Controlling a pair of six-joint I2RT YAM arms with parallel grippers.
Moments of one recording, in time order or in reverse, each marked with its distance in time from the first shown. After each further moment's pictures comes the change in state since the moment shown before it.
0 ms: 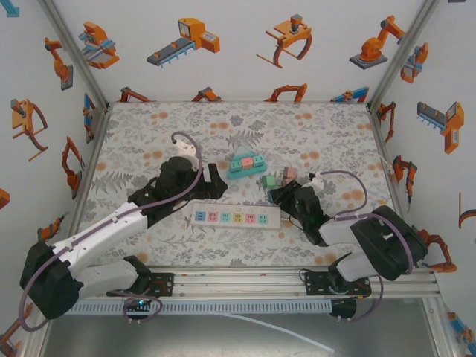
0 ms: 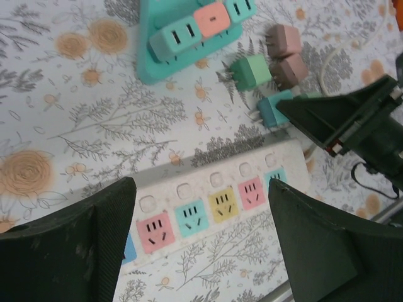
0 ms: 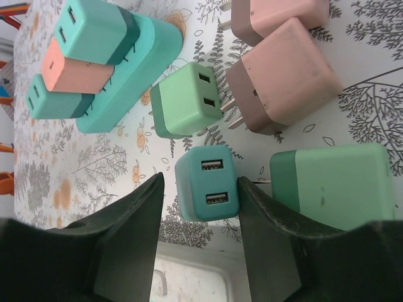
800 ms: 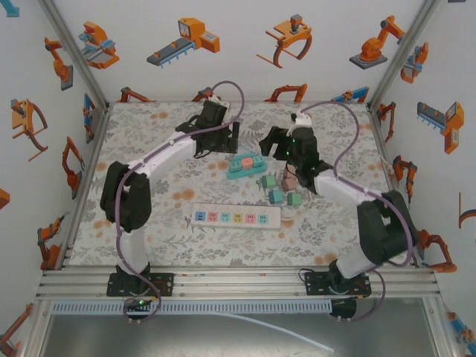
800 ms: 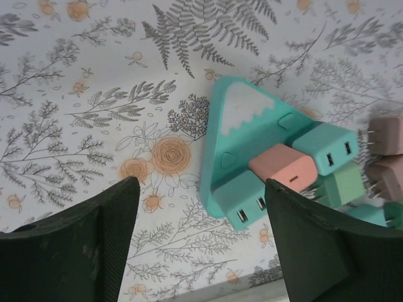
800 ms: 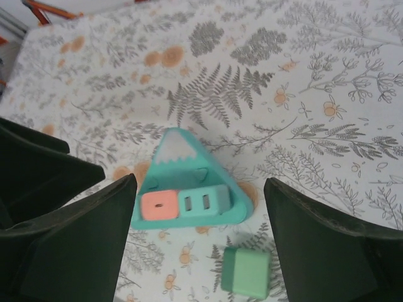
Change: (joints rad) left arm 0.145 0.831 0.841 -0.304 0.002 0.219; right arm -0.167 0.180 0.724 -0.471 -0.248 -0.505
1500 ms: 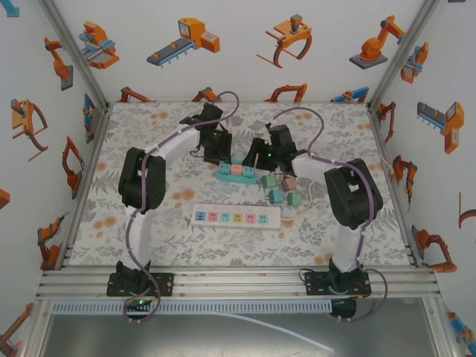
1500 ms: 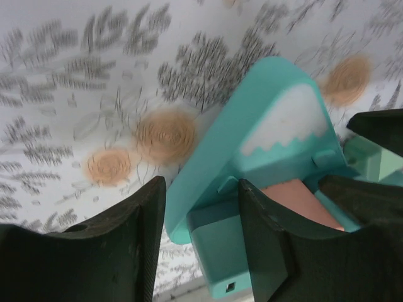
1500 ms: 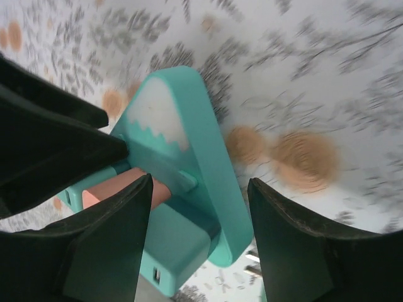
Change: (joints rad) left arm 0.095 0.213 0.121 -0.225 0.294 -0.015; right arm 0.073 0.320 0.212 -0.245 -0.243 0.117
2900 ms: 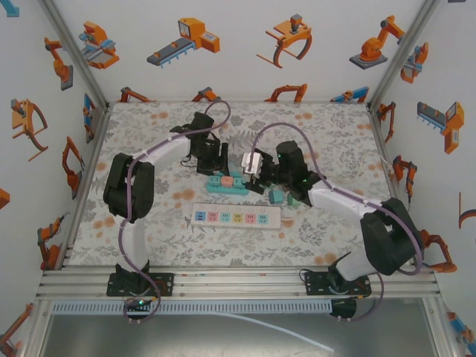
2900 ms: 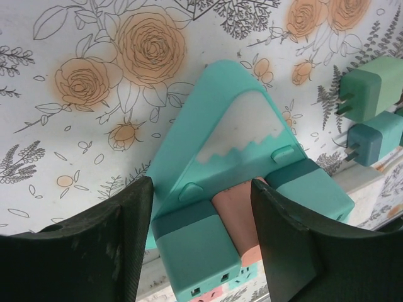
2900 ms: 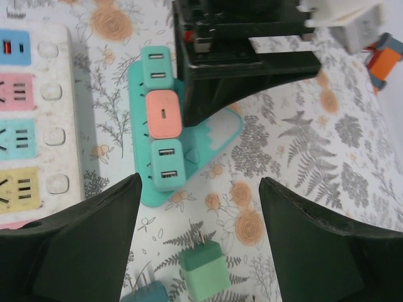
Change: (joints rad) left arm 0.013 -0.151 -0.222 0.047 0.080 -0.025; right arm 0.122 -0.423 -0.325 0.140 -0.264 -1.295
